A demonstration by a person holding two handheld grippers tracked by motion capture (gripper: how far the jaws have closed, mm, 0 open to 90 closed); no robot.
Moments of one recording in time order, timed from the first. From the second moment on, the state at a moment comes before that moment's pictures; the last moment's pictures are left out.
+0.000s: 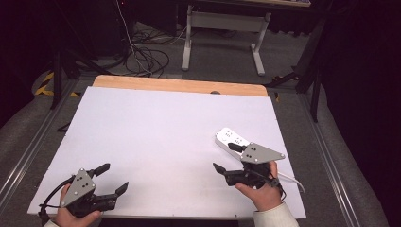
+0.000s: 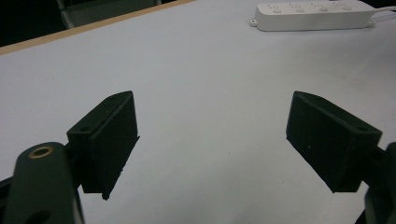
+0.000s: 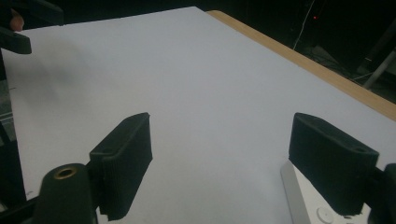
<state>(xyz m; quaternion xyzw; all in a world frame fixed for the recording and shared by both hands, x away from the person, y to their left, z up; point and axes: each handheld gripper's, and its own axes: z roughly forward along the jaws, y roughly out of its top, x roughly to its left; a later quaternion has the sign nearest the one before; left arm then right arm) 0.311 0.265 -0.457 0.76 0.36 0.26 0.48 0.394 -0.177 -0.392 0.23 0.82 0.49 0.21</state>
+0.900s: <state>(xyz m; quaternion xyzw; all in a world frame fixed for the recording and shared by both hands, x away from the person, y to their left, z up) 0.312 0.266 -0.457 0.76 0.36 0.26 0.48 0.421 -0.187 -0.366 0.24 0.83 0.45 0.23</state>
